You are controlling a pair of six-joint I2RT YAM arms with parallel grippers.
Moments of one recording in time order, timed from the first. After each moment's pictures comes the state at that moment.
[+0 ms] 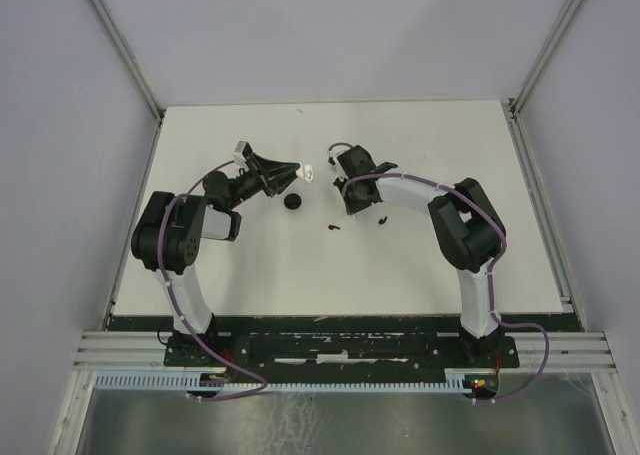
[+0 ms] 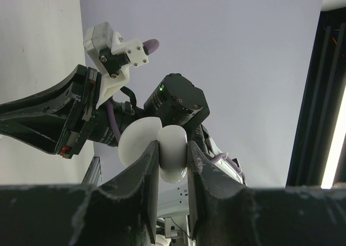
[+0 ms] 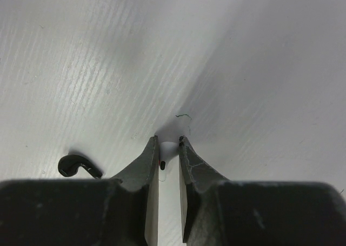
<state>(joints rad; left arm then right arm) -0.15 1.90 0.71 1.42 0.82 -1.80 0.60 2.06 1.44 -0.43 0.04 0.10</state>
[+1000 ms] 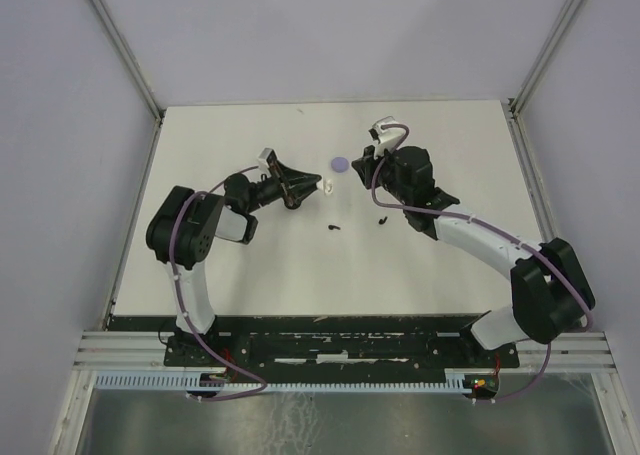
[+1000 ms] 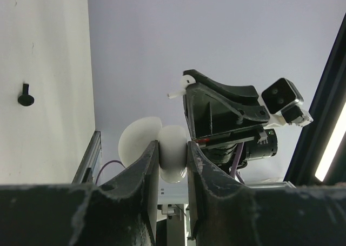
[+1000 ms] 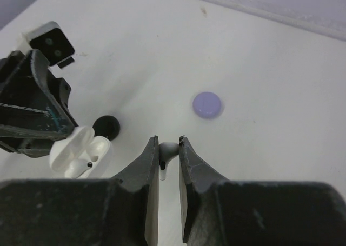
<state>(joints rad) -0.27 1.97 0.73 1.41 0.82 -1.80 0.56 1.48 0.96 0.28 0.00 0.10</state>
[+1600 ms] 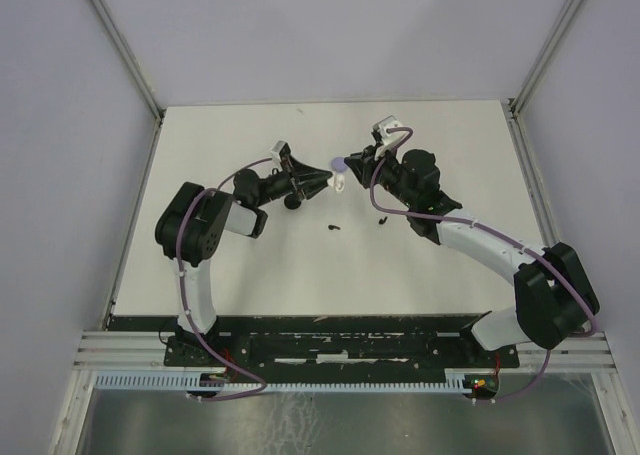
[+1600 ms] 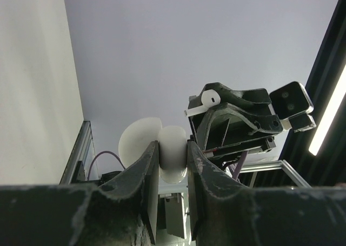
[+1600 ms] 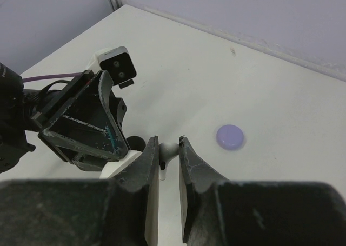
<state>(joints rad) -0.33 2.02 0.83 1.46 0.84 -1.86 0.56 1.43 0.90 0.48 -0.13 0.10</state>
